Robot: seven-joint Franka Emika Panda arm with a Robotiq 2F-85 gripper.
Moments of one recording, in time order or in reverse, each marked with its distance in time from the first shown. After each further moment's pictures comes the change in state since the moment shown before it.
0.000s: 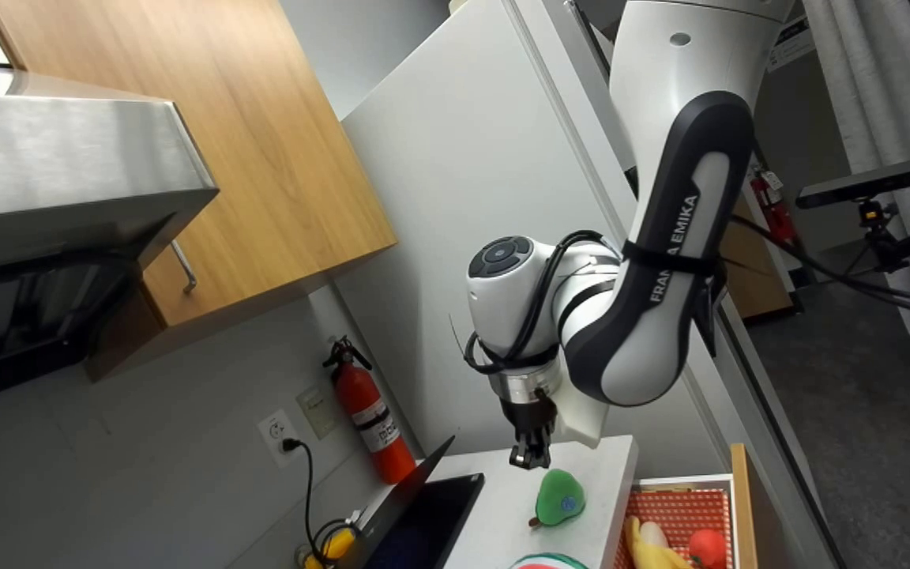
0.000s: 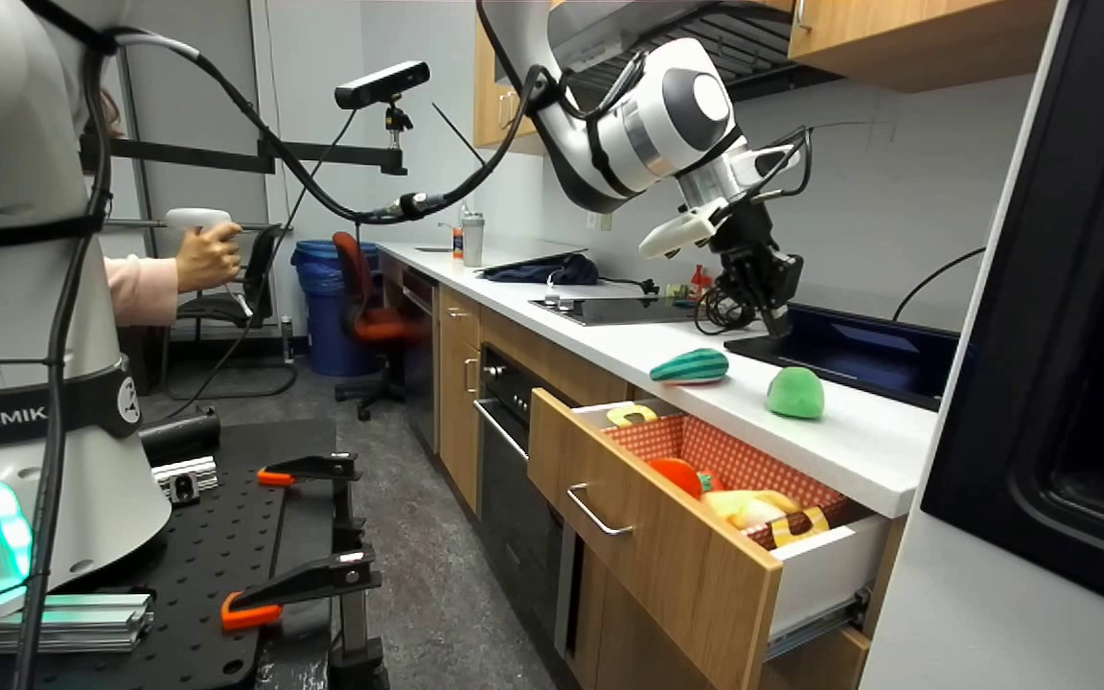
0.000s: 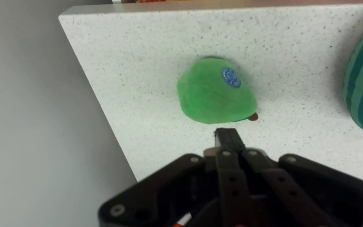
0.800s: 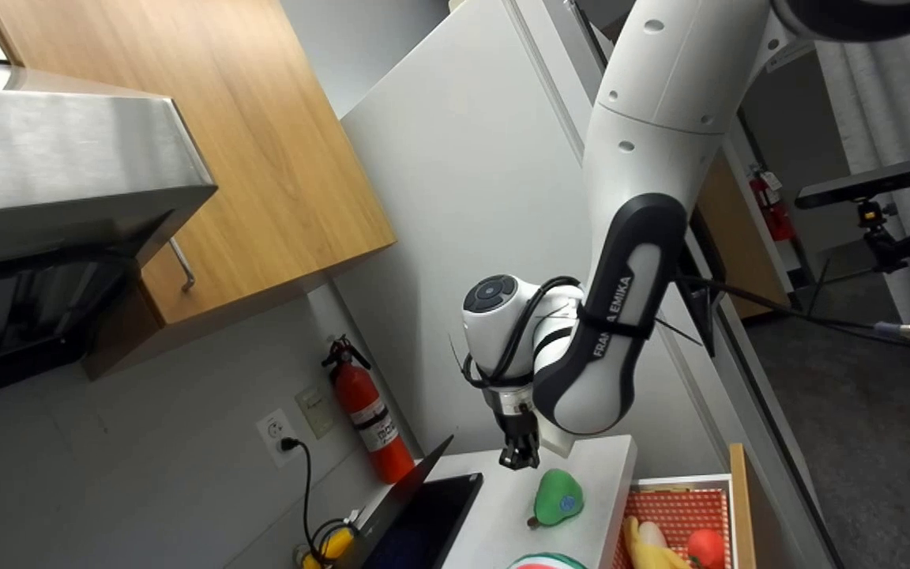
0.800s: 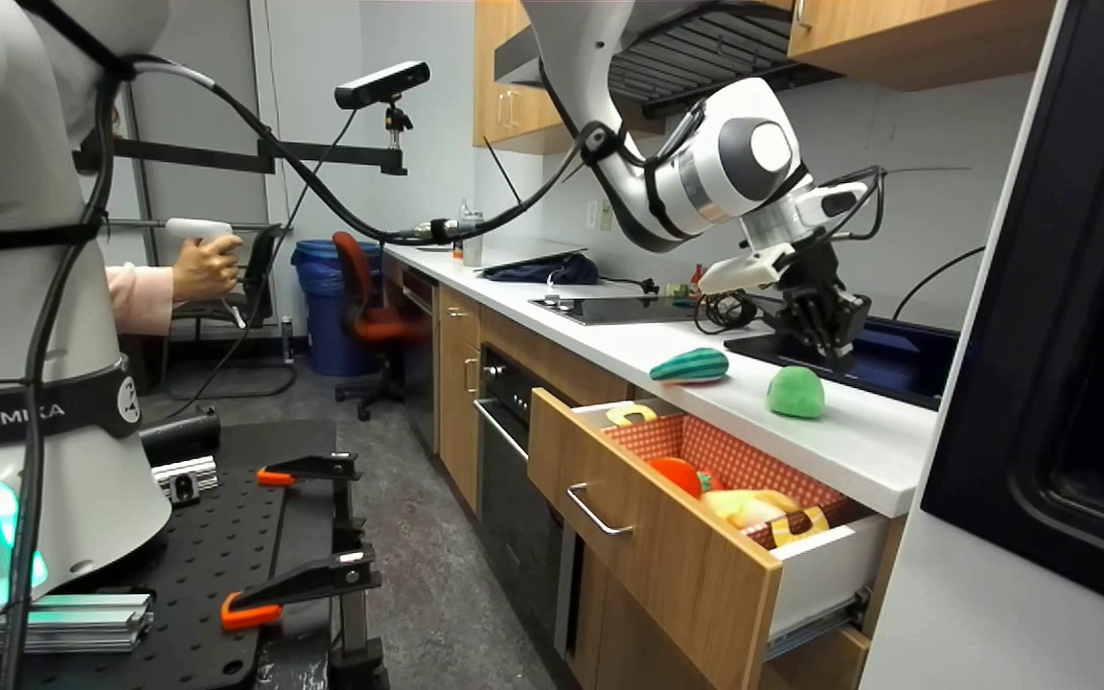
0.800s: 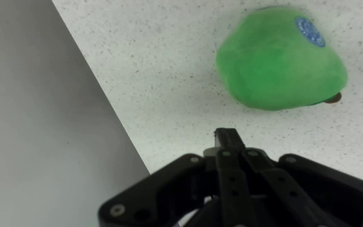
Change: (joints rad) arm -0.065 0.237 -0.019 0.261 0.149 -0.001 -0.073
